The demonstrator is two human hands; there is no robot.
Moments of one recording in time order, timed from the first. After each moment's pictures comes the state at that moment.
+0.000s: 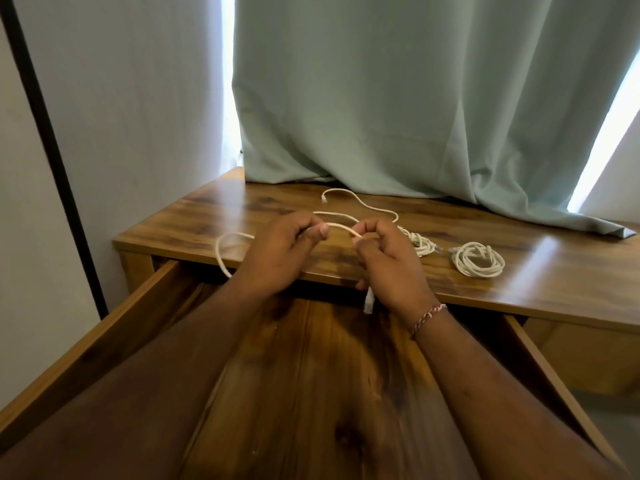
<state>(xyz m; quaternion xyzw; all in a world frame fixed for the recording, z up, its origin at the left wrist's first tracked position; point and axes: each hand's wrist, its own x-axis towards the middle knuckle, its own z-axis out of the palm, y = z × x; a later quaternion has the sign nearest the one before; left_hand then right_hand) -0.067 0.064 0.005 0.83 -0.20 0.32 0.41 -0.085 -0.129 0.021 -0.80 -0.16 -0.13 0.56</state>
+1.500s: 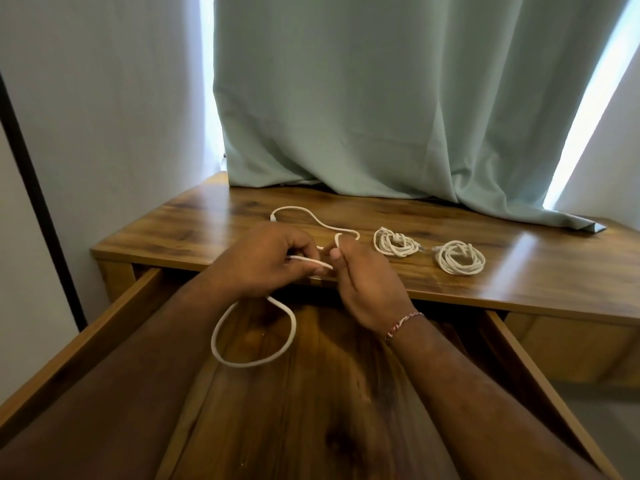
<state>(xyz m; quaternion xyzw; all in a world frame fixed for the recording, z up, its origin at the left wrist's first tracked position) -0.086 0.068 0.029 0.89 -0.29 0.19 0.28 -0.073 -0.136 -0.007 -0.88 -0.30 -0.28 0.25</state>
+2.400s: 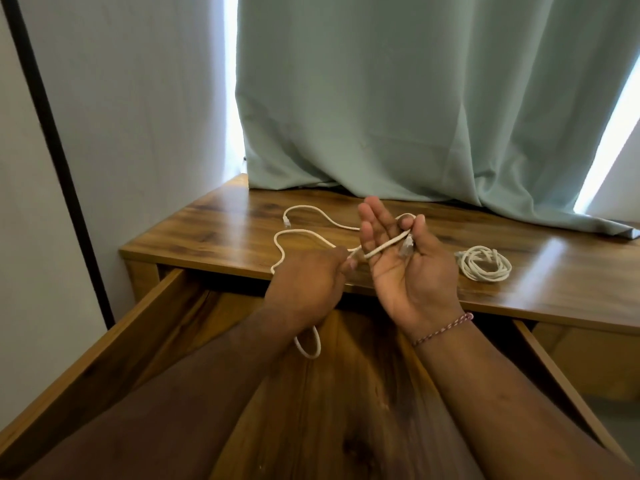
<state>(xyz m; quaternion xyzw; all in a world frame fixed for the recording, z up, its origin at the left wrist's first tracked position) -0.078 0.030 -0.017 0.91 -0.17 0.30 0.20 -0.098 -0.124 0.034 -0.29 -0.20 0.05 0.94</state>
